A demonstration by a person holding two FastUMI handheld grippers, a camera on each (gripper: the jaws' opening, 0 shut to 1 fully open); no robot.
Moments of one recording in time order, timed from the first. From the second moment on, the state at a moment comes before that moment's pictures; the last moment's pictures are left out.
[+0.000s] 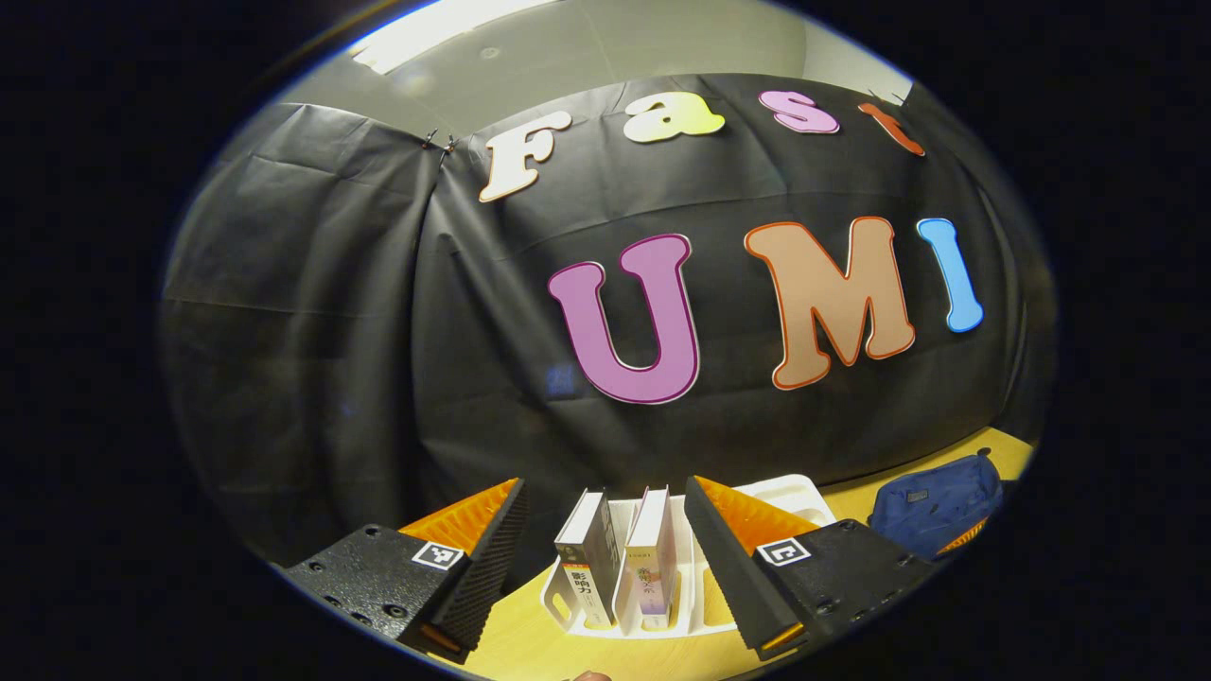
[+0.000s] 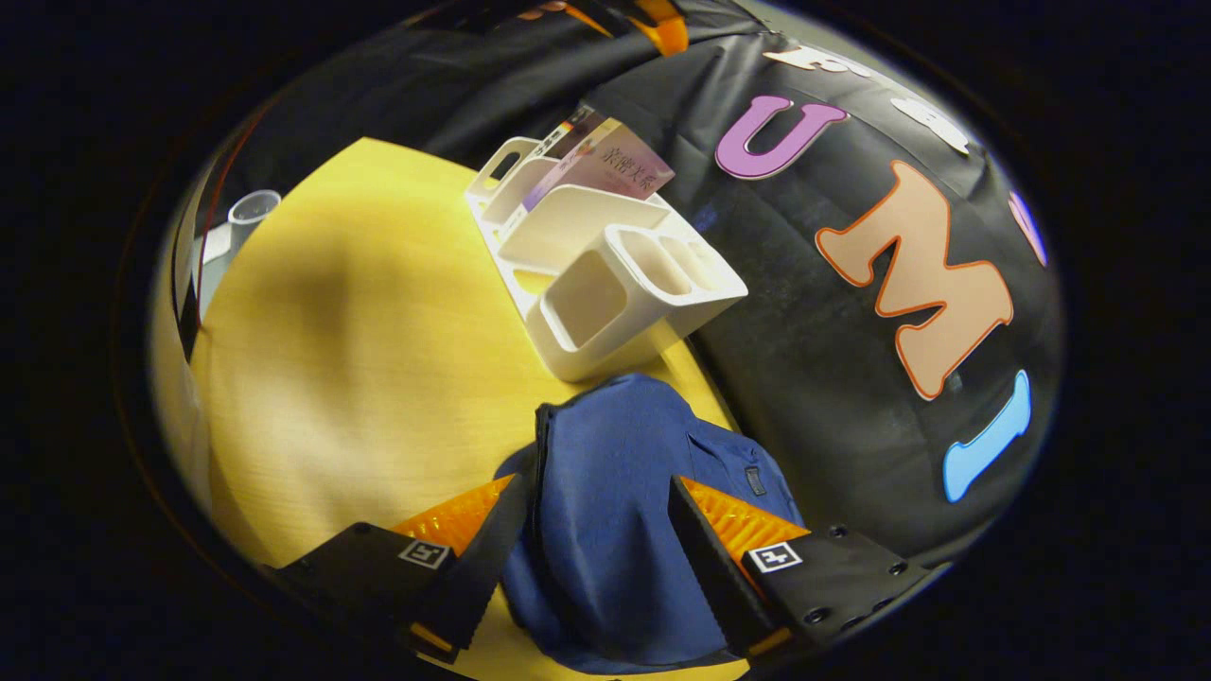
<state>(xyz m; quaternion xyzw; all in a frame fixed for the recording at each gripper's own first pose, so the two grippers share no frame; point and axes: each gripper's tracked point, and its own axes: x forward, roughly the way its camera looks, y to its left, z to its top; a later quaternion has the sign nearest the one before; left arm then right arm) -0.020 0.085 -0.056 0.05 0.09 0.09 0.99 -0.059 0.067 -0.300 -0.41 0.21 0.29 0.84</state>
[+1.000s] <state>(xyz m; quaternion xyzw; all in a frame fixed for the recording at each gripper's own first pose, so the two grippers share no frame) -0.017 0.072 -0.080 0.03 0.12 0.06 0.99 0.004 0.002 -0.219 -0.34 0.24 0.15 0.89</state>
